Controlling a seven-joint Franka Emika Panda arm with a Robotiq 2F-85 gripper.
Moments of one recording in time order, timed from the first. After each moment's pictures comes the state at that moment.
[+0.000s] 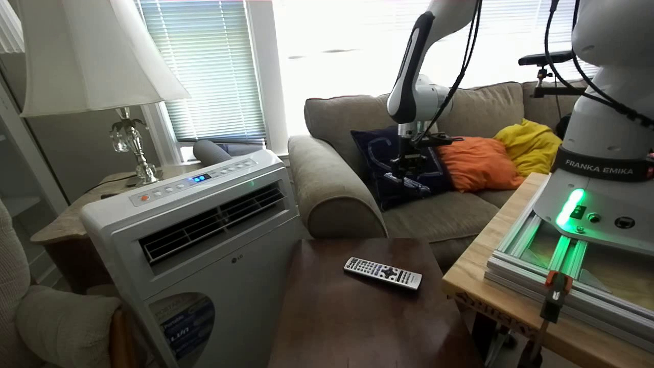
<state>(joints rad) -0.29 0.56 0.07 -2.44 0.25 2.92 -0.11</state>
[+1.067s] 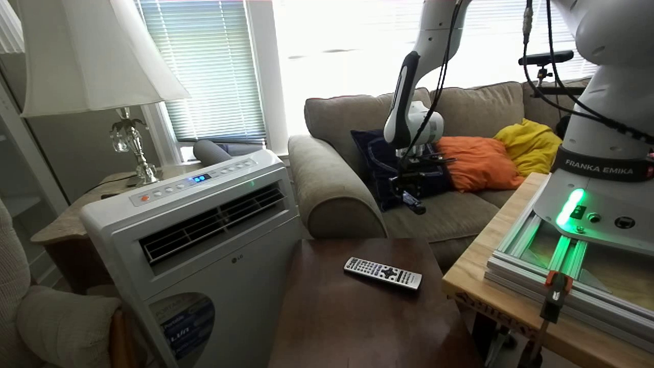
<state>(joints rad) -0.24 0.82 -0.01 -2.23 0.22 2.95 0.09</state>
